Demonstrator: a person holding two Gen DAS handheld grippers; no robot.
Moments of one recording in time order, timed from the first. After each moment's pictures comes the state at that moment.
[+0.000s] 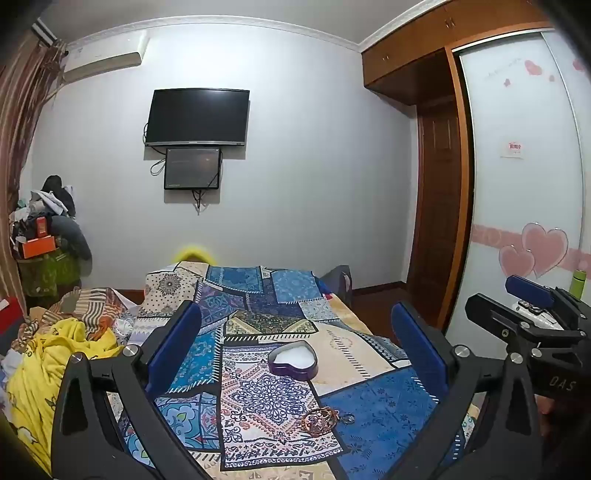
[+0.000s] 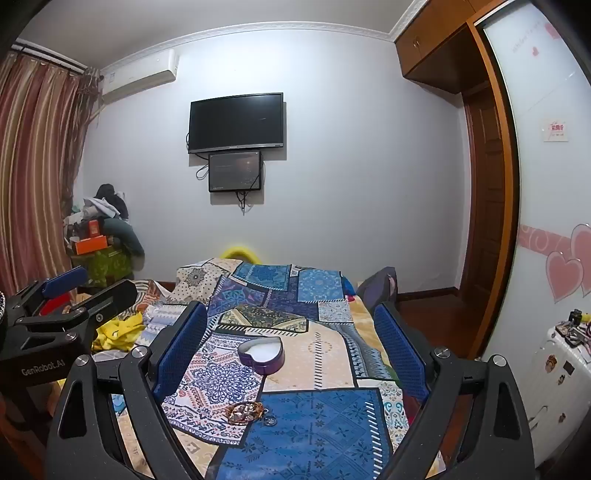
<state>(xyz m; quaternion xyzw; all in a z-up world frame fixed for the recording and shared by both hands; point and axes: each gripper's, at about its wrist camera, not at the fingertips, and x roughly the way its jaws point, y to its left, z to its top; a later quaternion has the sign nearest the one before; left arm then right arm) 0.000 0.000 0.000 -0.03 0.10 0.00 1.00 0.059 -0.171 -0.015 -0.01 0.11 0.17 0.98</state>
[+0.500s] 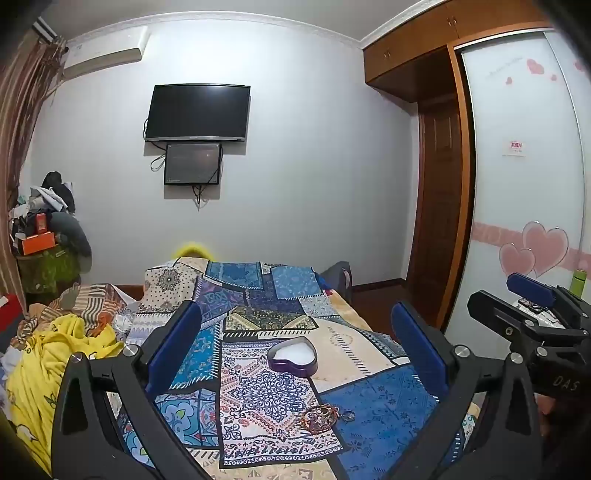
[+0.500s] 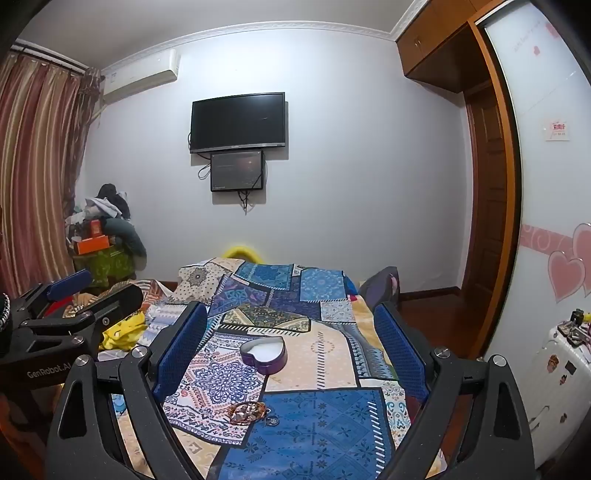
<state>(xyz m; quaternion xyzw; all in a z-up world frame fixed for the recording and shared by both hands) 0.003 0.000 -0.003 -0.03 0.10 0.00 0.99 0.059 -0.172 -0.014 -0.01 0.11 0.18 0.98</state>
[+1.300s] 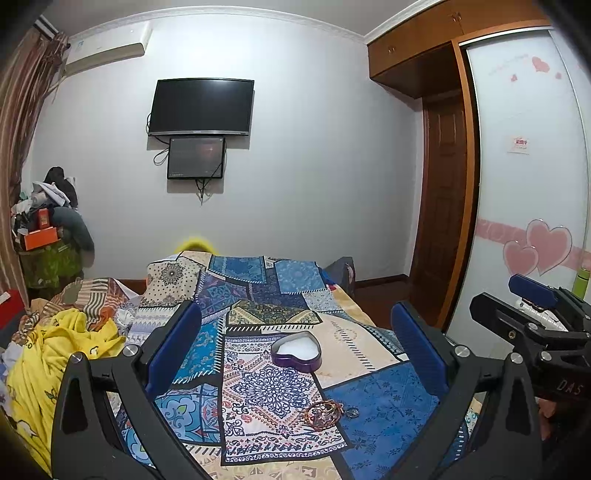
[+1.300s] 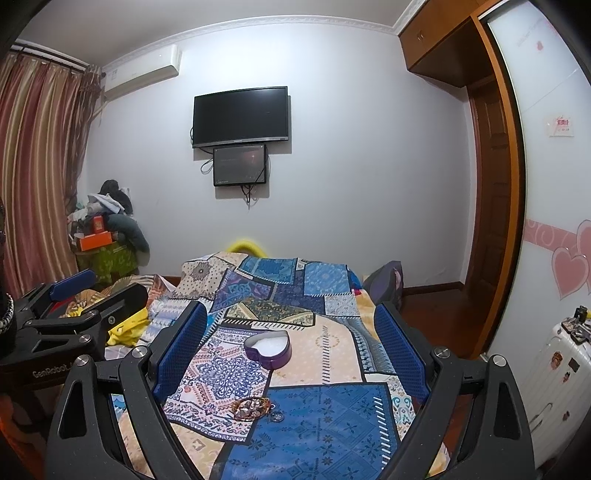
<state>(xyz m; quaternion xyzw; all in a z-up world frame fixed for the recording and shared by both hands) 0.007 0.003 -0.008 -0.03 0.11 0.01 0.99 0.056 -0.166 -0.020 -0.01 0.12 0.18 0.98</state>
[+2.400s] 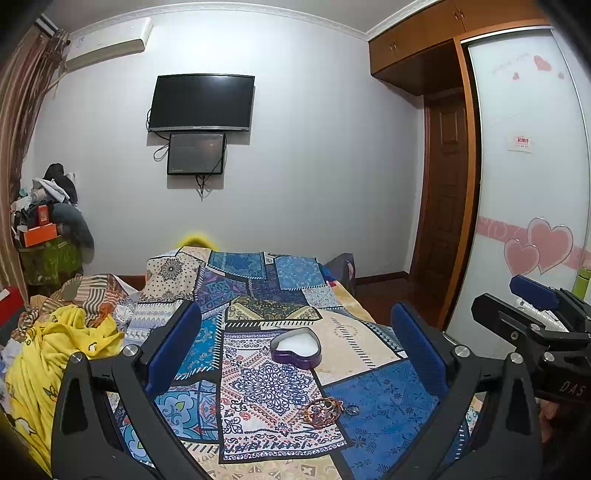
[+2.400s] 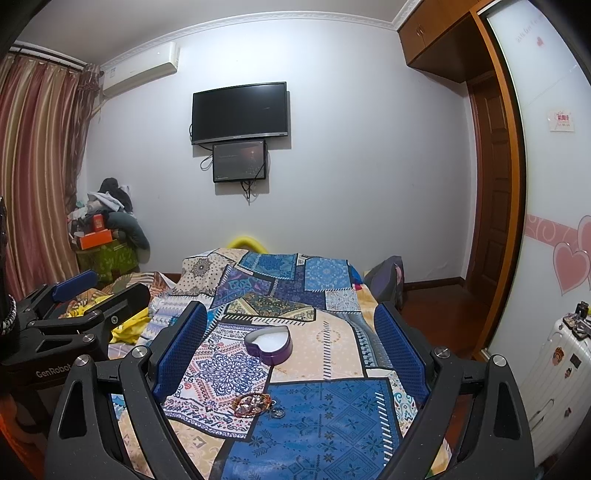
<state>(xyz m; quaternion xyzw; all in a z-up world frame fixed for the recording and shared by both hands) 0.010 0.004 -0.013 -0.04 0.12 0.01 0.99 0.058 -0.166 -0.022 -0.01 0.12 0.18 0.98</state>
